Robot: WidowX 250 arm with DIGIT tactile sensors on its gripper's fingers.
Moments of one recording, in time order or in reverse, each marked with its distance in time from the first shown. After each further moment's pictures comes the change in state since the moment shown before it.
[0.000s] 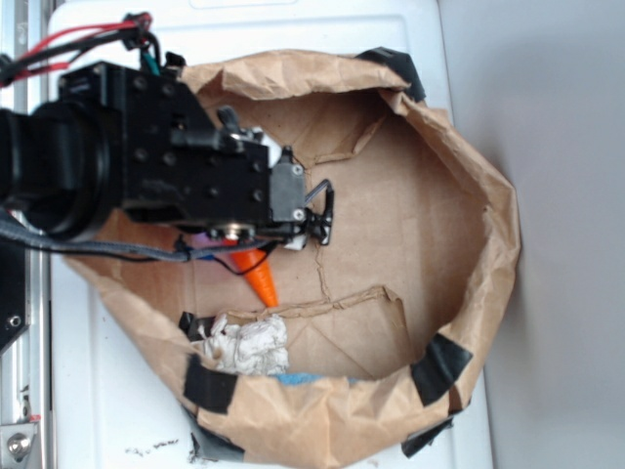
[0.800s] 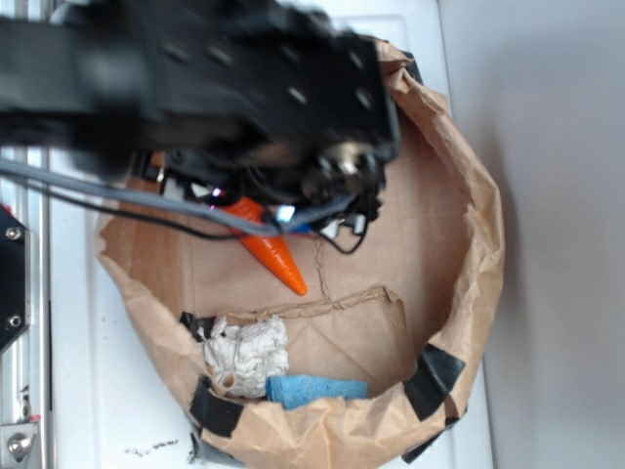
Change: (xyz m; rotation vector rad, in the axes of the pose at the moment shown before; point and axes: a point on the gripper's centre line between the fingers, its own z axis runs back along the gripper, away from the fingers) arm -0.005 -0.010 0.065 0.218 0.134 -0.029
